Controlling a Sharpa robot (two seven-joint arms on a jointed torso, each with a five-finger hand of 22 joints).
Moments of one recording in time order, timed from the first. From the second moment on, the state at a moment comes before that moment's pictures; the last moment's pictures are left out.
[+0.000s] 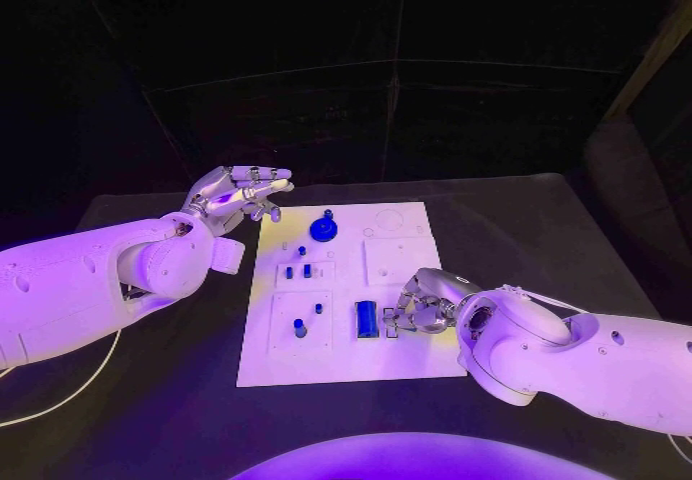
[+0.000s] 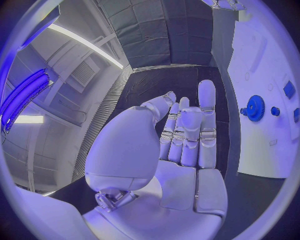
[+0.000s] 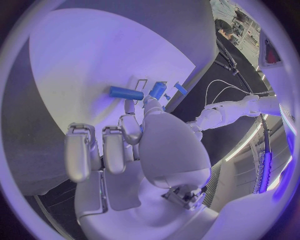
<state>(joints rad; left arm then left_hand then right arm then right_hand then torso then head) 1.28 -0.87 -0.19 1.46 0.08 -0.17 0.45 1.37 -0.12 0.44 0.00 0.09 1.04 0.17 0.10 0.07 1.15 0.10 0.17 0.09 1.28 0.02 1.16 0.61 0.17 1.23 0.11 0.63 0.71 1.05 -0.91 -0.14 1.91 -1.40 -0.45 -0.67 1.39 -0.03 -0.12 0.28 0.38 1.02 0.07 0.37 0.25 1.41 0.00 1.13 1.26 1.46 -0.06 1.47 1.31 0.03 1.47 0.05 1.51 1.31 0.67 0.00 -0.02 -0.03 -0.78</state>
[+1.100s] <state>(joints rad) 1.28 -0.87 -0.19 1.46 0.08 -0.17 0.45 1.37 -0.12 0.43 0.00 0.09 1.04 0.18 0.10 0.07 1.15 0.10 0.17 0.09 1.28 0.01 1.16 0.61 0.17 1.23 0.11 0.63 0.71 1.05 -1.04 -0.14 1.94 -1.40 -0.43 -0.48 1.46 -0.04 -0.18 0.23 0.25 0.92 0.13 0.26 0.22 1.38 0.04 1.06 1.21 1.47 -0.04 1.47 1.31 0.03 1.47 0.07 1.50 1.31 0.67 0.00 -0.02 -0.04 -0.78</state>
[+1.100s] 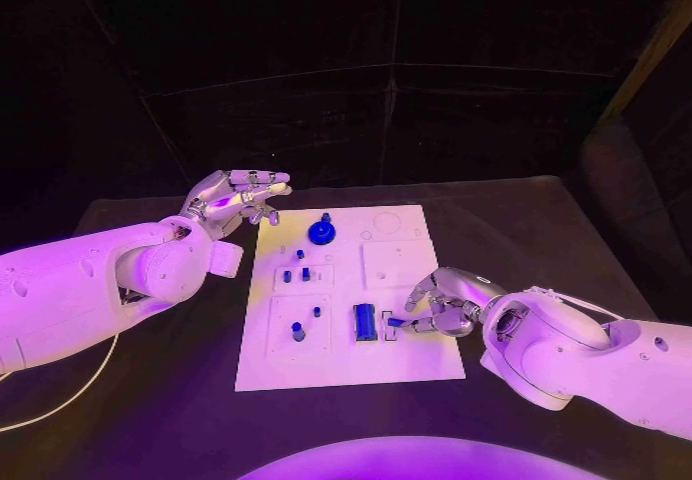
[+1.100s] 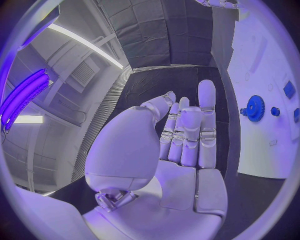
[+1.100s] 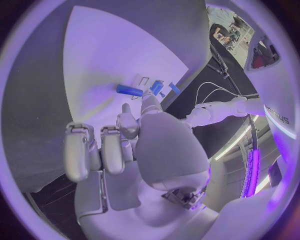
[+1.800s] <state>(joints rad) 1.28 -0.87 -0.19 1.46 0.08 -0.17 0.45 1.37 -0.12 0.43 0.00 0.09 1.04 0.18 0.10 0.07 1.15 0.10 0.17 0.09 1.28 0.01 1.16 0.61 0.17 1.23 0.11 0.63 0.71 1.05 -1.00 -0.14 1.91 -1.49 -0.30 -0.46 1.51 0.01 -0.18 0.21 0.30 0.94 0.13 0.22 0.20 1.37 0.04 1.05 1.20 1.46 -0.03 1.47 1.31 0.03 1.47 0.08 1.50 1.31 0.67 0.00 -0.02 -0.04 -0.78</state>
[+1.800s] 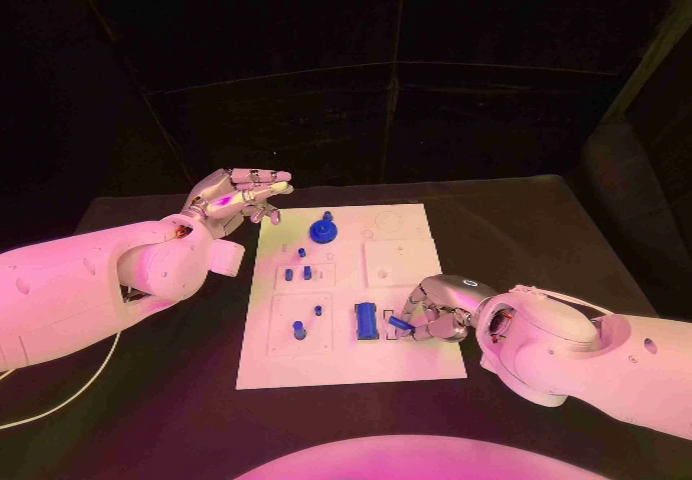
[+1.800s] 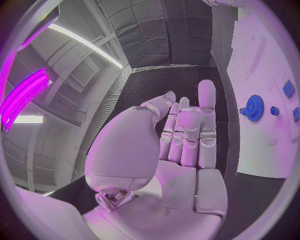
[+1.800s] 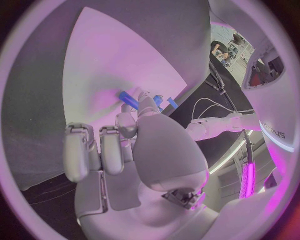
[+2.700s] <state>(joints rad) 1.28 -0.87 -0.19 1.46 0.08 -0.17 0.44 1.37 -0.11 0.43 0.00 0.09 1.04 0.18 0.10 0.07 1.14 0.10 0.17 0.09 1.28 0.01 1.16 0.61 0.17 1.23 0.11 0.63 0.71 1.05 -0.97 -0.14 1.89 -1.51 -0.29 -0.48 1.53 0.04 -0.18 0.22 0.31 1.00 0.11 0.22 0.20 1.38 0.04 1.06 1.21 1.46 -0.03 1.47 1.31 0.03 1.47 0.08 1.50 1.31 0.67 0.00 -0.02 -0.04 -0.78</state>
